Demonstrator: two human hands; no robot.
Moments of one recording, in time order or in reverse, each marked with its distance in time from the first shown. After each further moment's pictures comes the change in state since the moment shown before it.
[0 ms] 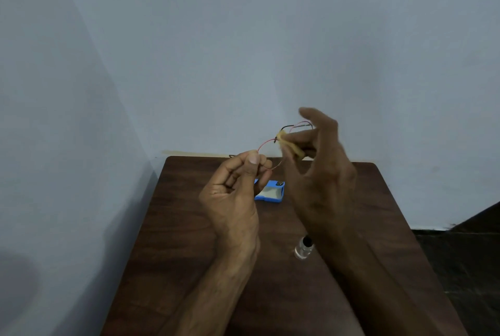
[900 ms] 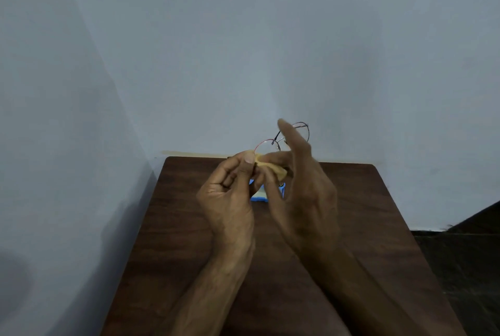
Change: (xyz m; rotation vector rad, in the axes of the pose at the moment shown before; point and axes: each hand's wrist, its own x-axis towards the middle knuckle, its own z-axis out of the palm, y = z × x) left_hand 0.014 -0.001 -0.010 0.003 0.015 -0.052; right_hand -0.023 -0.017 0.011 0.010 -0.176 -0.036
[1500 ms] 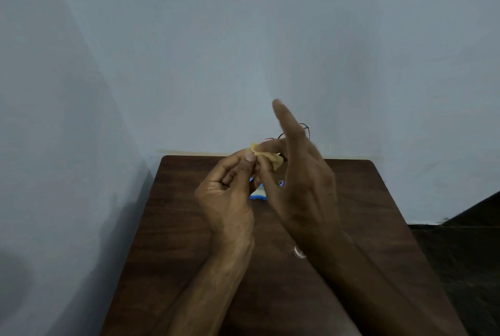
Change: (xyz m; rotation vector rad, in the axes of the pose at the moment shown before) left_hand 0.002 0.000 0.001 0.034 -0.040 0.006; right_hand 0.018 -0.003 0.000 -0.085 -0.006 -0.055
